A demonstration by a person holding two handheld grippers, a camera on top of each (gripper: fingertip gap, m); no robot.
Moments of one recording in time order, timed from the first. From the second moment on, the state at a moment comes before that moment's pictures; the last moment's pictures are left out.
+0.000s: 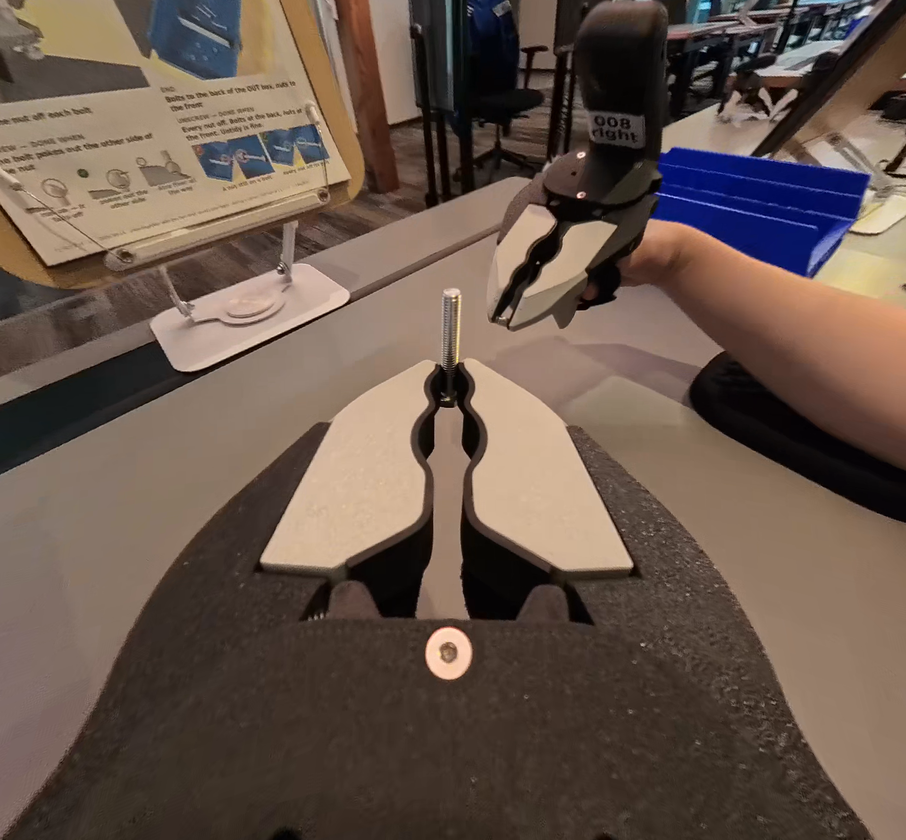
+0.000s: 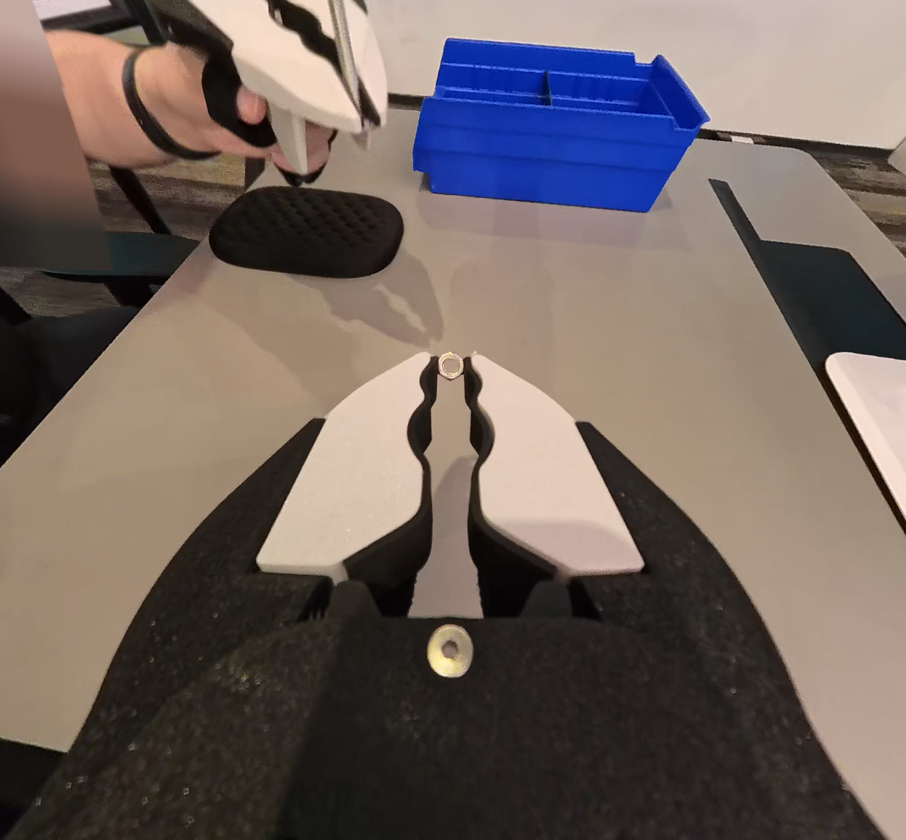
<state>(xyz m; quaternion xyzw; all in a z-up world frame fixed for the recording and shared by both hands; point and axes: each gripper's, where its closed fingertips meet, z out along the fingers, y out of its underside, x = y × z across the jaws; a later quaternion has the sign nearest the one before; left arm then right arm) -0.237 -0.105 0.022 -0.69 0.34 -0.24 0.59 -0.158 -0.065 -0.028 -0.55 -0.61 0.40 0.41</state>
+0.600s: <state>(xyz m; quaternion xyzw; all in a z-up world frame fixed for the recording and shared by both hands) -0.238 -0.090 0.077 -0.67 0.42 -0.20 0.58 -0.129 -0.051 -0.025 -0.58 -0.56 0.41 0.44</state>
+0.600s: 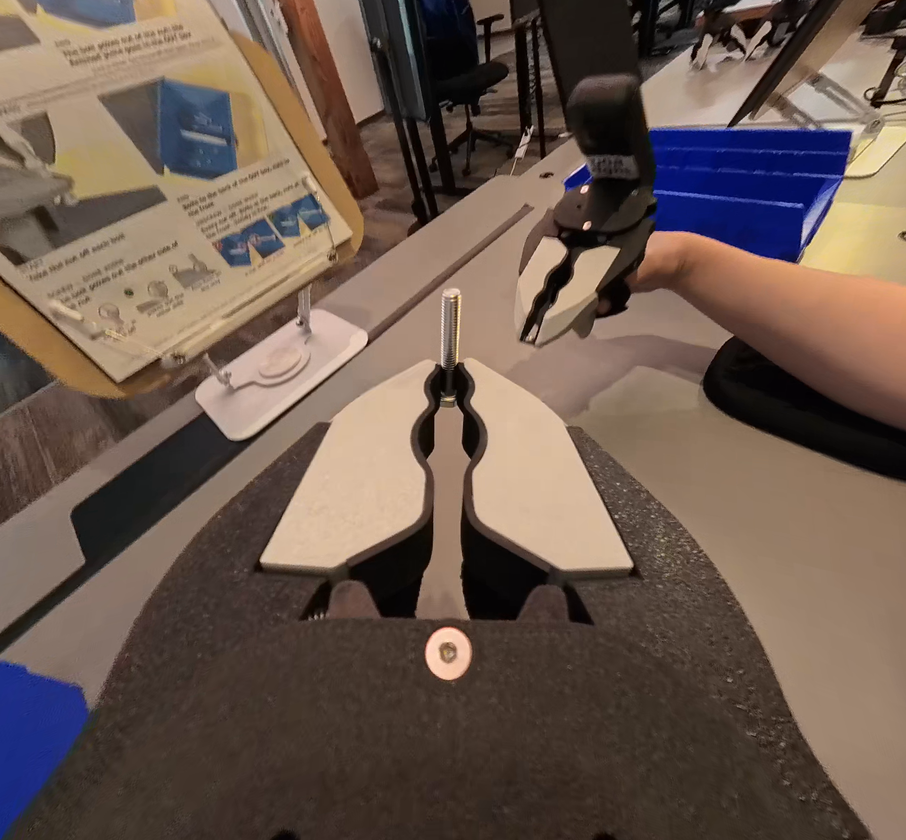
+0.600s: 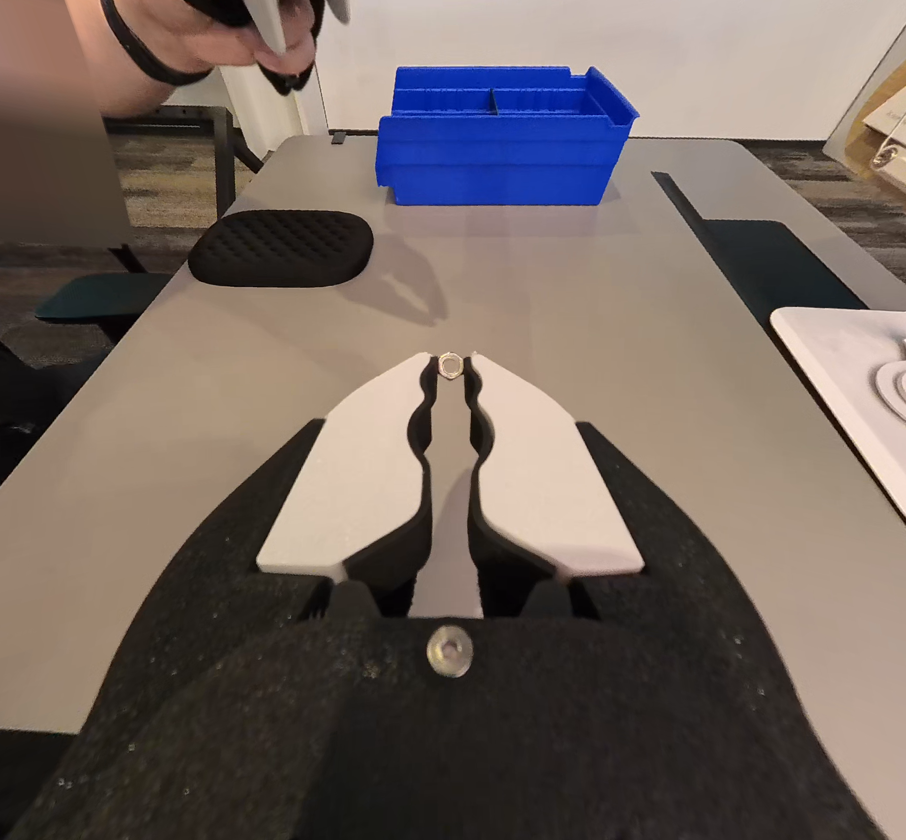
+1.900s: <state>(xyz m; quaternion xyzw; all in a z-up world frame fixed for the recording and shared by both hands) -0.160 -0.063 -0.031 -0.66 0.59 -0.32 0.34 -0.137 -0.068 0.024 -0.60 -0.62 0.27 0.43</state>
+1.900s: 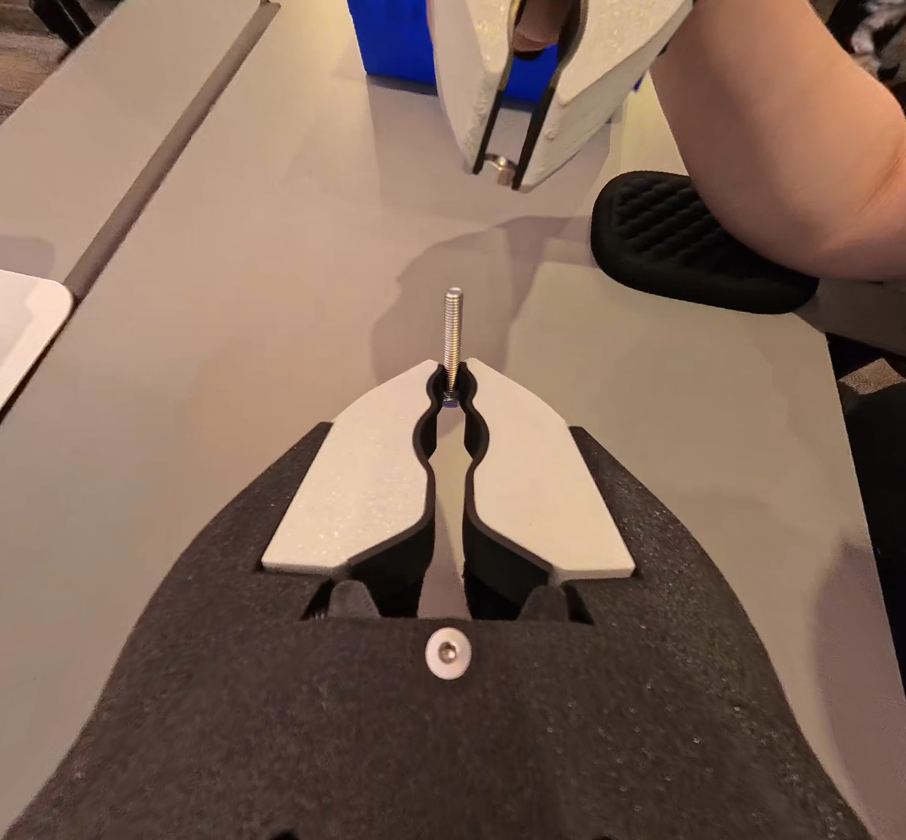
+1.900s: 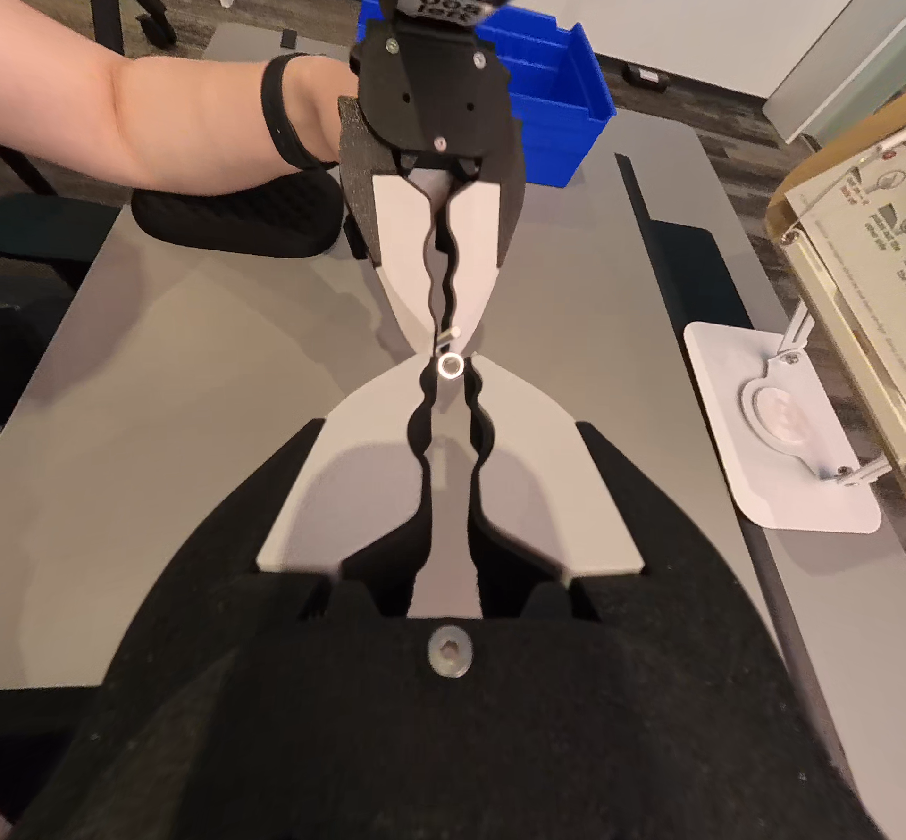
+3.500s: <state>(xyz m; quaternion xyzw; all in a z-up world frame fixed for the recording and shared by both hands) -0.147 -0.083 -0.038 -0.63 0.63 -0.30 0.34 -0.151 -0.084 -0.001 -0.56 -0.68 0.28 0.39</state>
